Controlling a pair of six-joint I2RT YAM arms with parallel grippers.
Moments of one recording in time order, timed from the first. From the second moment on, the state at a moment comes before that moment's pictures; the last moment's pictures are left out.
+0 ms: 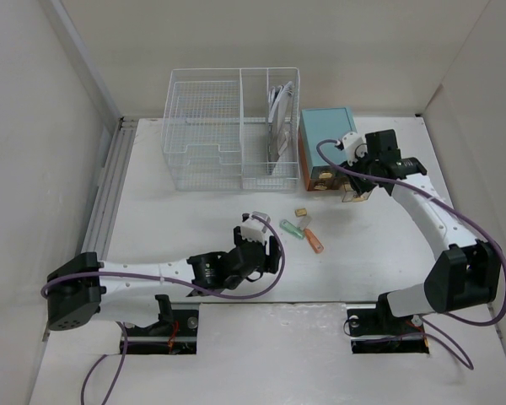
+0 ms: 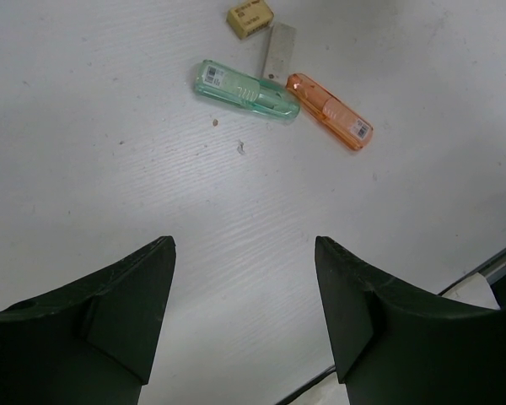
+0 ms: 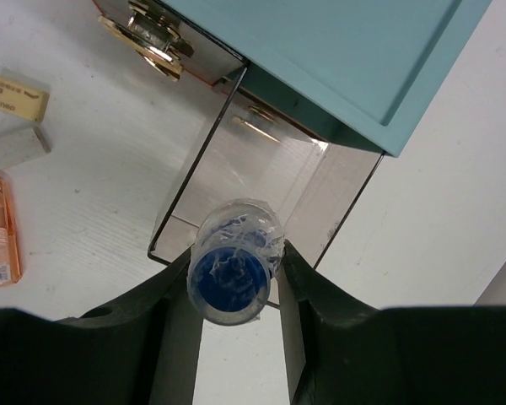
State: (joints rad) left arm -1.27 1.17 0.56 0.03 -0.58 -0.66; right arm 0.18 1.41 1.21 -0.71 -0.04 -0.47
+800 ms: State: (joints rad) left arm -1.27 1.15 0.55 0.03 -0.58 -0.66; right arm 0.17 1.44 1.25 -0.75 -0.08 -0.54
